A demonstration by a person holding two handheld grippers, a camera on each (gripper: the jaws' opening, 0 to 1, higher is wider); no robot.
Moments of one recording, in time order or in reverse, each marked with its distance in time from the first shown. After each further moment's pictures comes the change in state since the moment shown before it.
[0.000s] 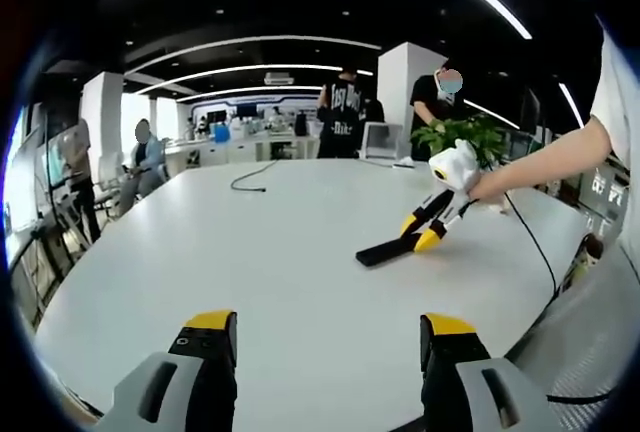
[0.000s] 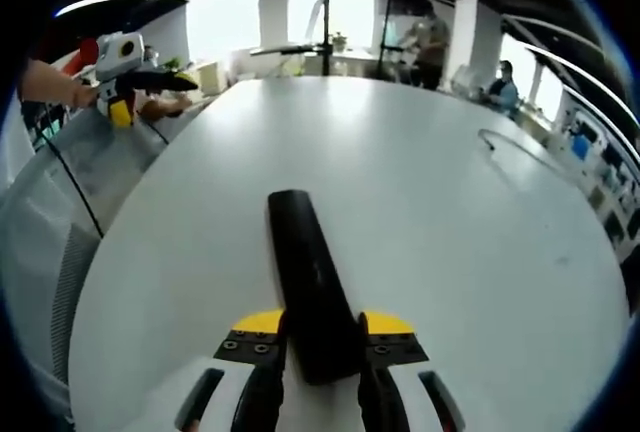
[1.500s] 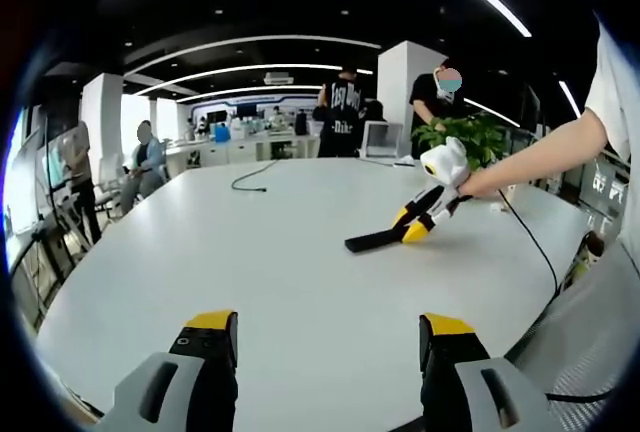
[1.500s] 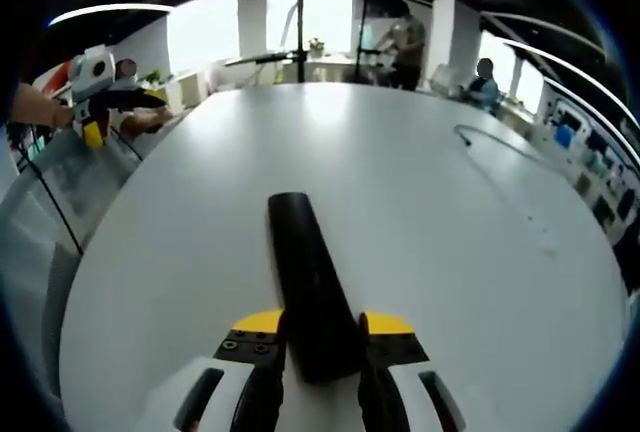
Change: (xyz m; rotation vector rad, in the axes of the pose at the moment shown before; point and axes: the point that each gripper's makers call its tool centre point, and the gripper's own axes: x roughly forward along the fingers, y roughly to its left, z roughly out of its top) left arm -0.001 0.000 -0.002 0.009 0.003 0.004; right arm 0.003 -0.023 0.006 0.059 -0.029 -0.059
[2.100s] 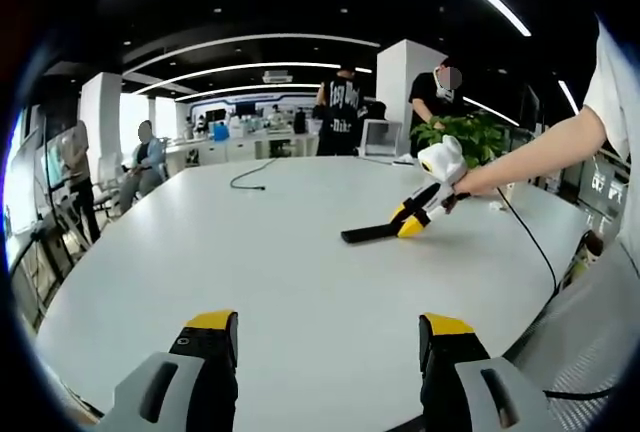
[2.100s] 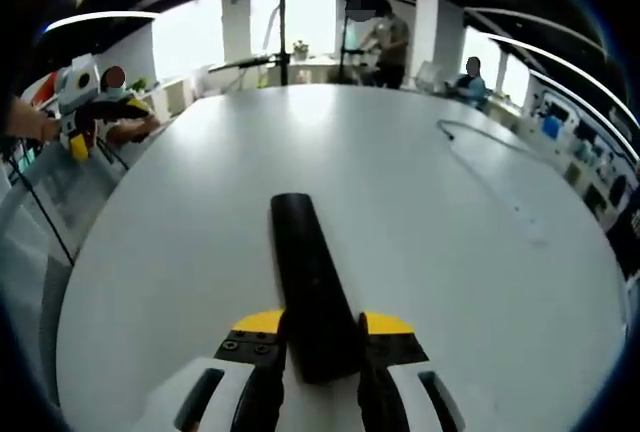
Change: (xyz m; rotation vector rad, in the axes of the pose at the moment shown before) left arm 0.000 -0.001 -0.001 0.001 0.006 -0.006; right arm -0.005 -0.013 0.000 0.046 -0.014 -0.042
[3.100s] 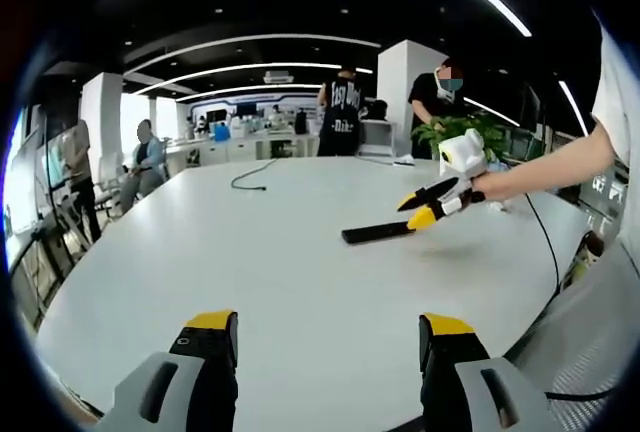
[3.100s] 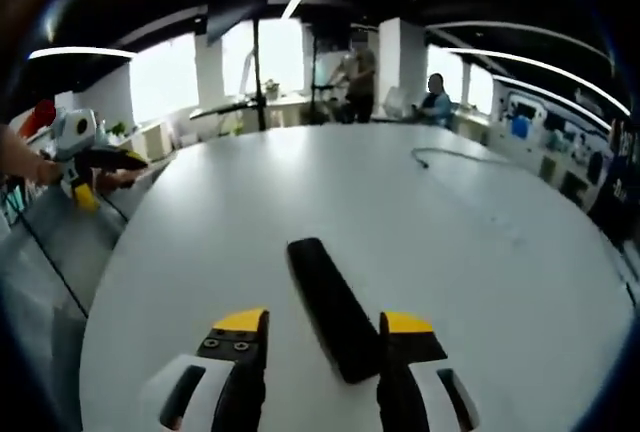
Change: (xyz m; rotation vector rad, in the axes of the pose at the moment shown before) left arm 0.000 0.001 0.000 -0.002 -0.003 0.004; right arm -0.025 0.019 0.027 0.127 -0.192 -0.090
